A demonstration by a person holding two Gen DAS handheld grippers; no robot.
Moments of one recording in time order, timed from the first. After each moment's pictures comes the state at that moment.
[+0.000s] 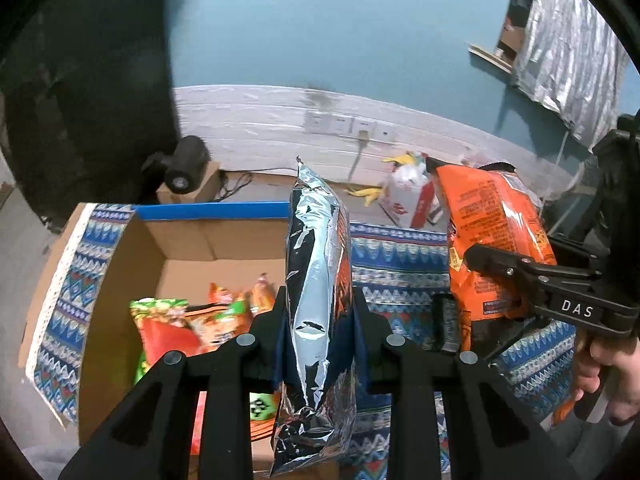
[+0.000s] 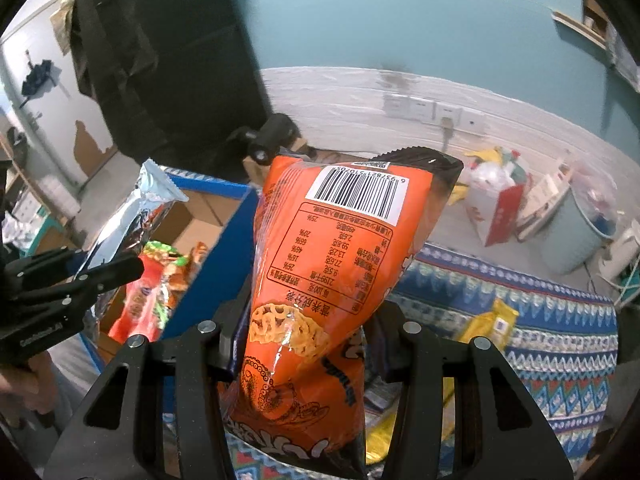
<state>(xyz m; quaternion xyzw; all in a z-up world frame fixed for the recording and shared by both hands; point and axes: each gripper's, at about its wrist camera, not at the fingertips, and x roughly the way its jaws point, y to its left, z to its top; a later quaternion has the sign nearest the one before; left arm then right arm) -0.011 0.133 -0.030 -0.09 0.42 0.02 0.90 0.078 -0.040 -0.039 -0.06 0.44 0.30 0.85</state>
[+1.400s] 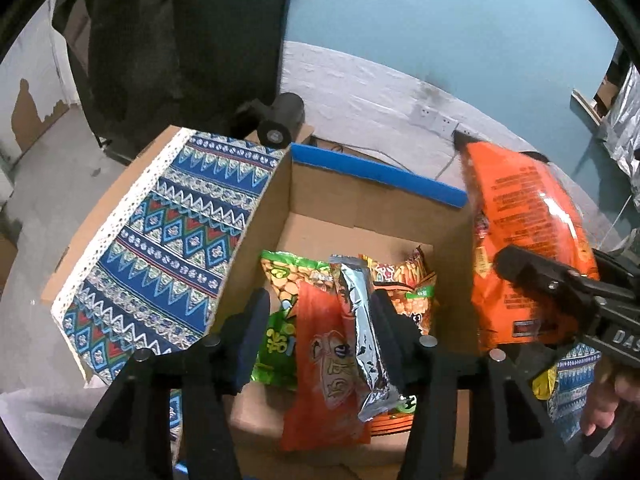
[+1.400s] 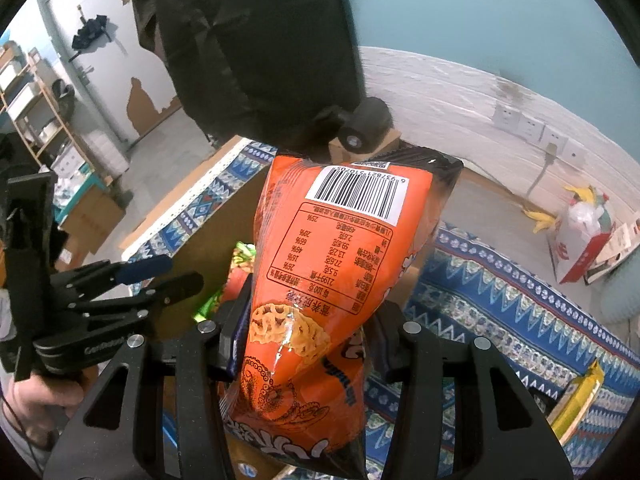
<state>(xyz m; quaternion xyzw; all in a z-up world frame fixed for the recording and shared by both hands) -0.048 0.267 -0.070 -0.17 0.44 0.14 0.87 0.059 0.127 -0.060 -0.09 0.45 0.40 0.79</state>
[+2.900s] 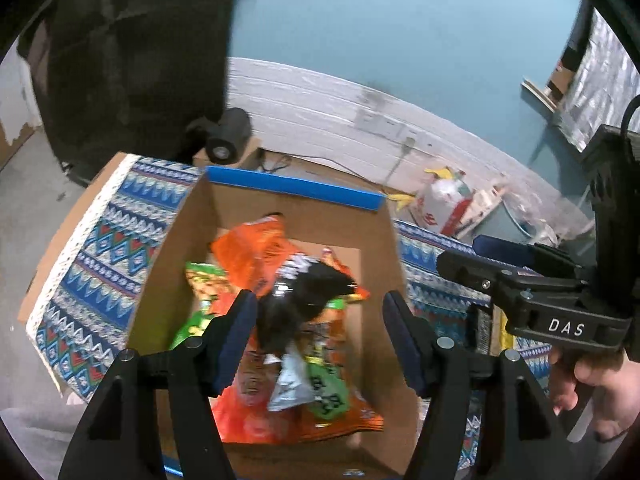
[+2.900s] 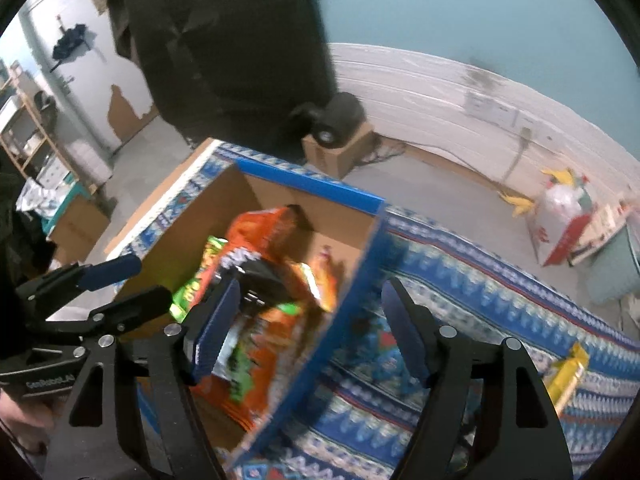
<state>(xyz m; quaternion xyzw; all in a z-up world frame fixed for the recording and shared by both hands) -0.030 0.202 -0.044 -0.16 0.43 0.06 0.89 0.076 0.070 -0.055 -0.08 0.46 0.35 0.81</state>
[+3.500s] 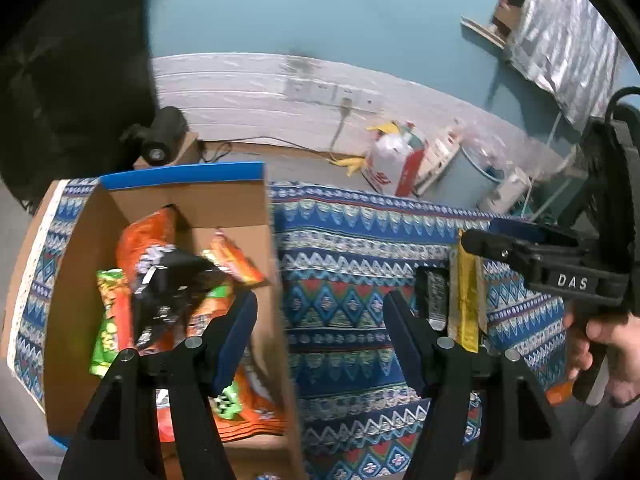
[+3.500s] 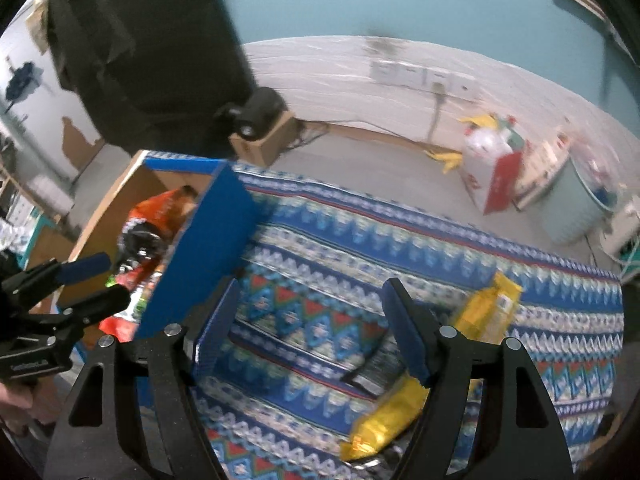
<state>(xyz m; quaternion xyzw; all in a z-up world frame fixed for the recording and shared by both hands) 0.003 0.100 -0.052 -0.10 0.47 -0.02 0.88 0.093 -0.071 -0.067 -0.04 0.49 0.26 0.83</state>
